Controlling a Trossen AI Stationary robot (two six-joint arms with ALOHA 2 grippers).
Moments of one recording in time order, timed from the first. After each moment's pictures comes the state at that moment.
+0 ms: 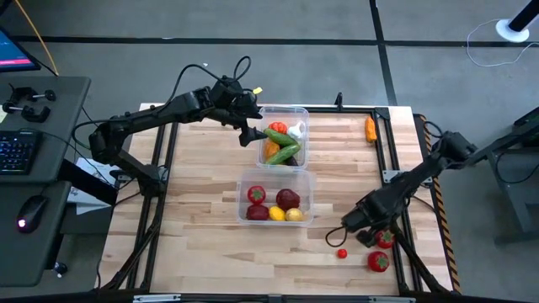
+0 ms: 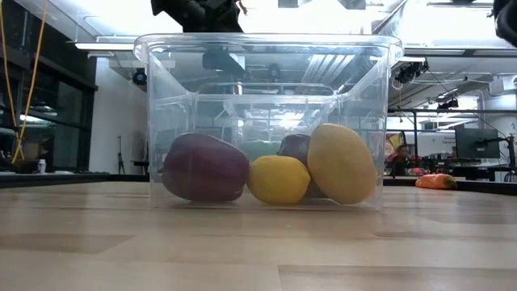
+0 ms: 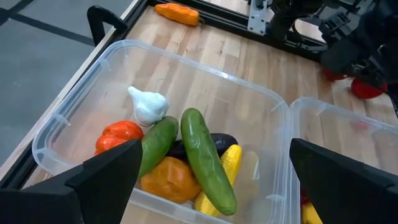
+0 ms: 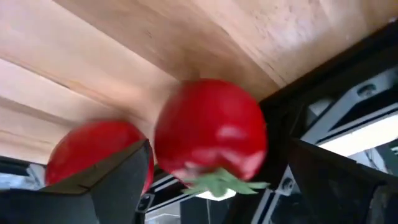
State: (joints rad) left arm 0.45 1.51 1.37 -0.55 0.27 0.00; right arm 0.58 1.41 0.72 -1.06 -0.55 1.33
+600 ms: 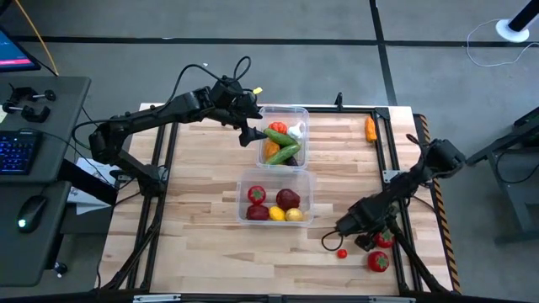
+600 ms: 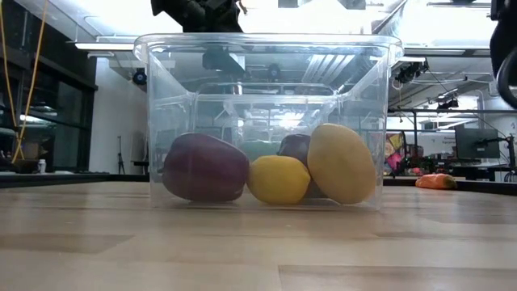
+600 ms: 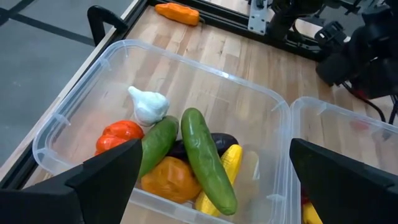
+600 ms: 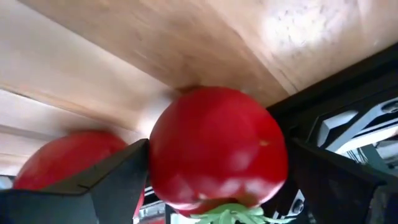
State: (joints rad) left arm 0.45 1.51 1.37 -0.55 0.27 0.00; right arm 0.59 1.57 0.72 -1.03 -0.62 1.23
